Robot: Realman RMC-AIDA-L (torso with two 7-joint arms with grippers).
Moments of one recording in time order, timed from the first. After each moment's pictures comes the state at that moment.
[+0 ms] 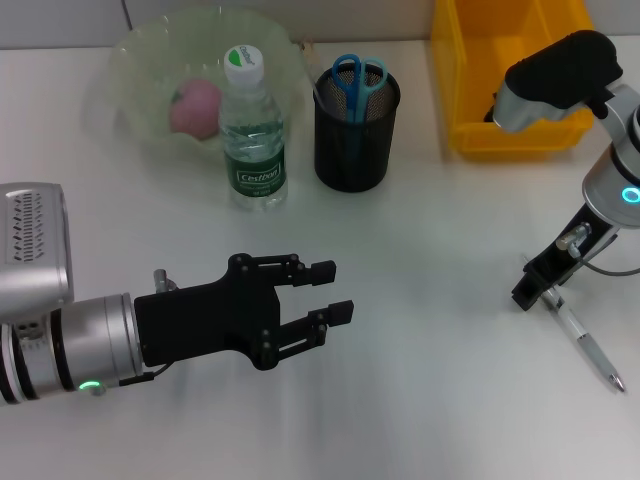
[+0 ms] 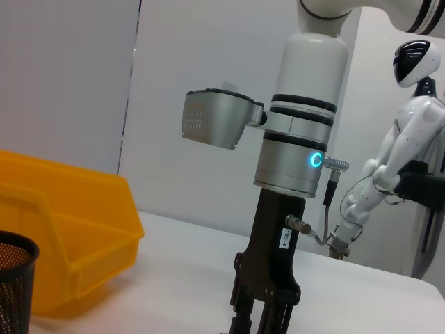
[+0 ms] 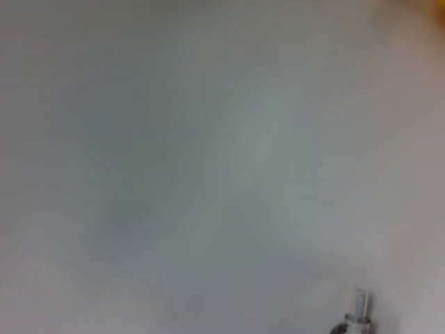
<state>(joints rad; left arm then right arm) -0.39 -2.07 1.35 0.43 1.34 1.47 -0.97 0.78 2.08 -1.36 -0.98 -2.80 -1.54 2.74</state>
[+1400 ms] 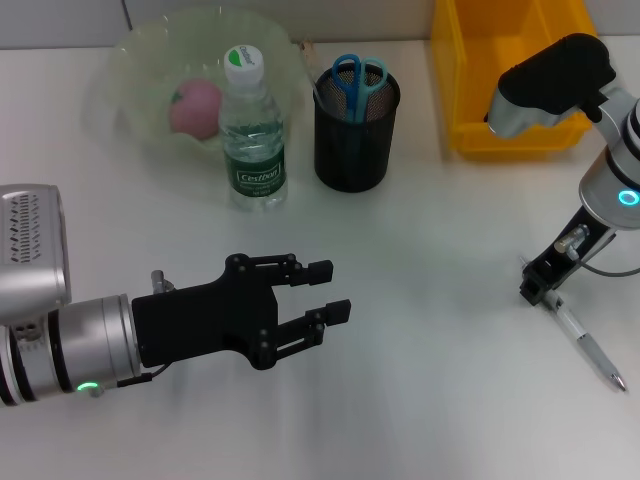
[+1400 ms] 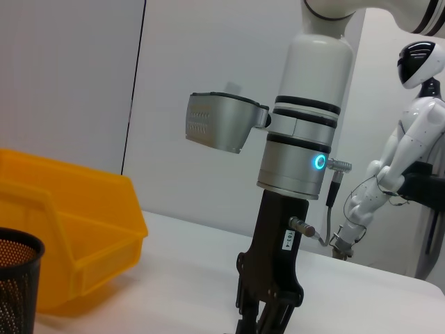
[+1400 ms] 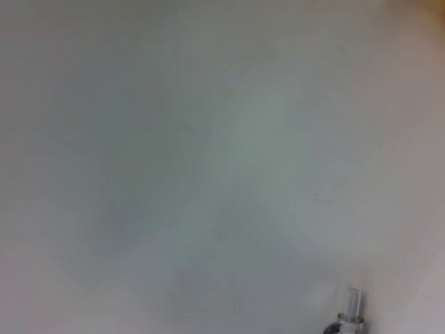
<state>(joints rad) -0.38 -2.07 1.35 0.43 1.34 1.47 -0.97 0.78 2.08 -1.39 -0.98 -2.81 -1.53 2.74</state>
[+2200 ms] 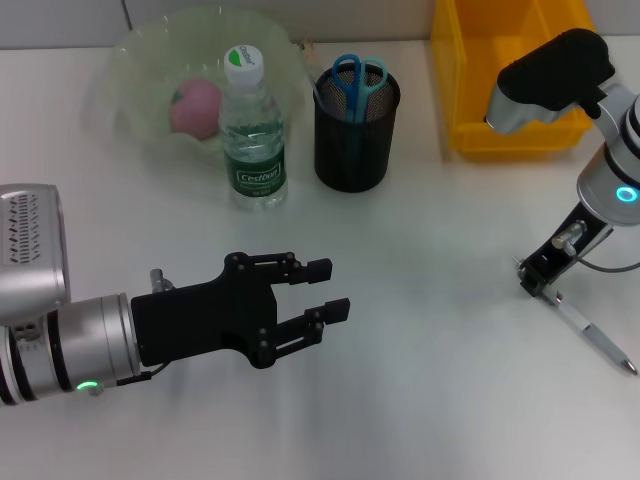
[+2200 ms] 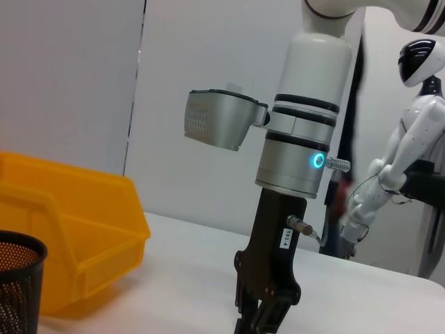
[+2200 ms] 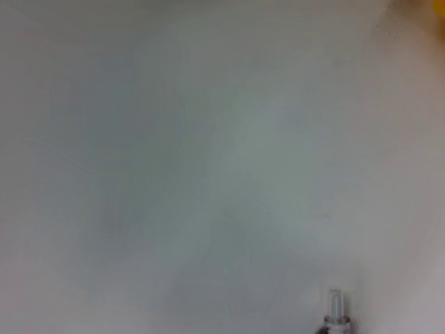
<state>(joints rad) -0.38 -2.07 1.35 0.43 1.34 1.47 -0.96 0.78 2.08 -1.39 -0.99 -2.81 -1.52 2.74</state>
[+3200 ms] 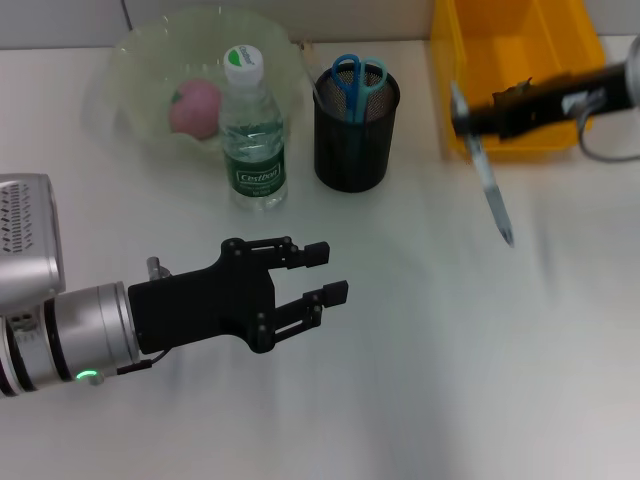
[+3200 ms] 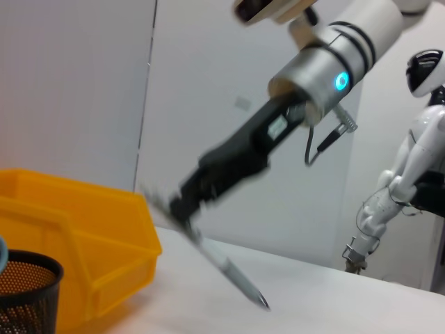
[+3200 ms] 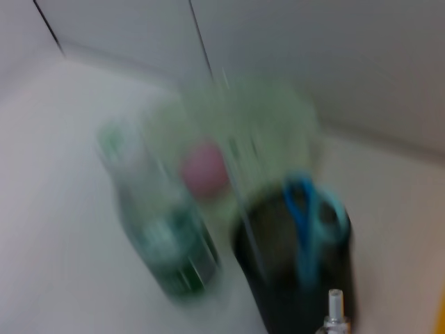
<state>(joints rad) -0.39 -2.07 1.34 0.43 1.32 1.47 -0.96 0.51 2.08 -1.17 -1.45 -2.29 -1.40 2.53</state>
